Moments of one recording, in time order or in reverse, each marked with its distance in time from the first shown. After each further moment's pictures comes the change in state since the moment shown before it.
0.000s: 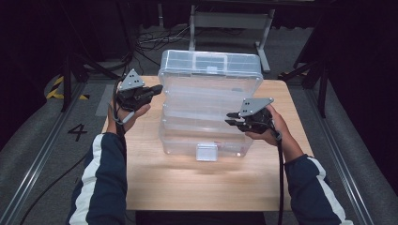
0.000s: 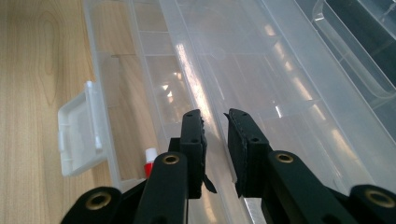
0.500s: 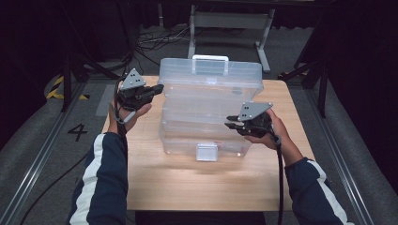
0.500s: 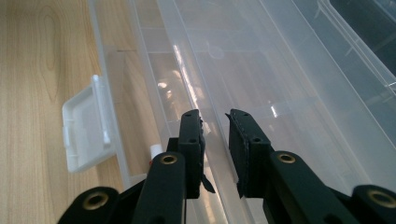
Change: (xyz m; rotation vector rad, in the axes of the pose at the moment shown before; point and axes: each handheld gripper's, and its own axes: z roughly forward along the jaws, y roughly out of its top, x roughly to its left) left arm -0.003 0.001 0.002 0.018 0.006 -0.001; right arm 0.010 -0.004 0.001 0.007 -0.014 -0.005
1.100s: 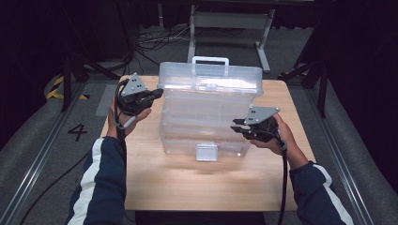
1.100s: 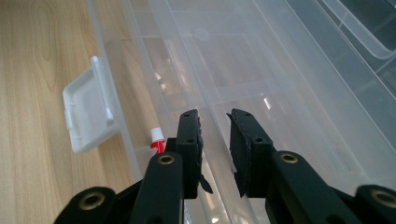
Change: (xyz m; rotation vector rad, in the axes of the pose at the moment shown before) left arm -0.012 -0.004 -0.008 0.014 0.016 0.041; right arm 0.006 -0.016 -0.014 0.015 -0.033 0.043
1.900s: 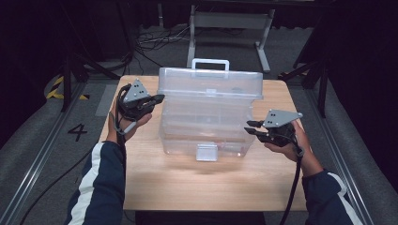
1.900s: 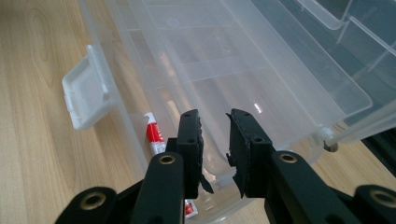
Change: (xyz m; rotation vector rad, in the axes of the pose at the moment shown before) left arm -0.012 -0.004 -0.003 0.045 -0.003 0.044; right arm -0.003 -0.030 -0.032 -0.058 -0.046 0.073
